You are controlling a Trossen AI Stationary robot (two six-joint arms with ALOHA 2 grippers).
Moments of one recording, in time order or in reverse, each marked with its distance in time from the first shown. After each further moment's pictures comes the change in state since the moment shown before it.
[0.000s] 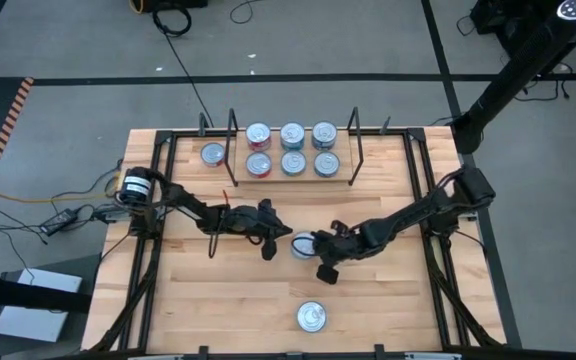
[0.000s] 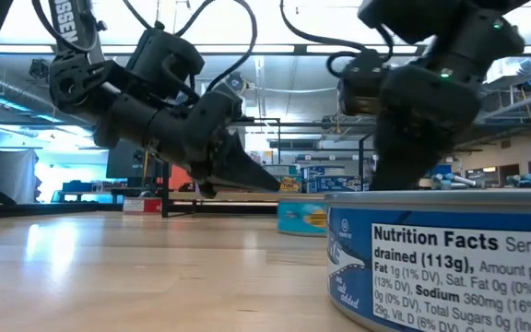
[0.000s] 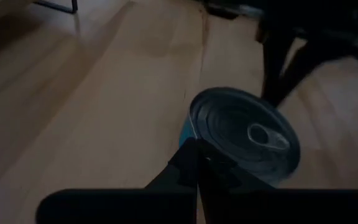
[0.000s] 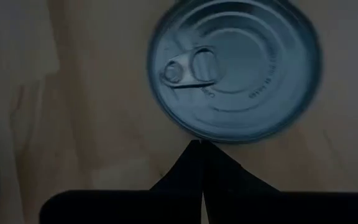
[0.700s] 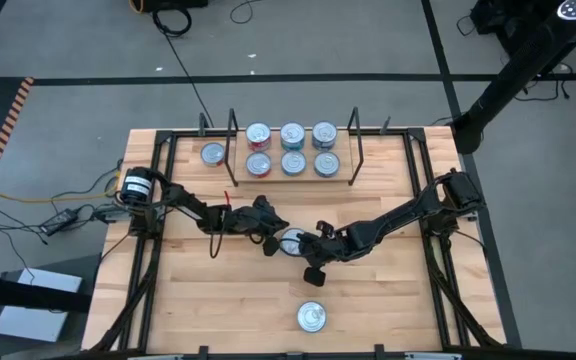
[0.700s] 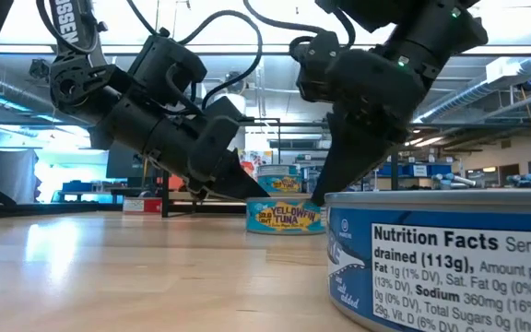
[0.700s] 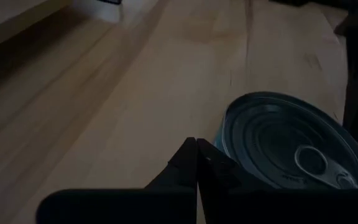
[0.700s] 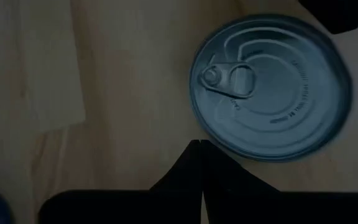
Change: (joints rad) left arm 0.001 0.005 0.000 -0.073 -0.137 0.028; right arm -0.015 0.106 0.156 -0.006 0.009 -0.083
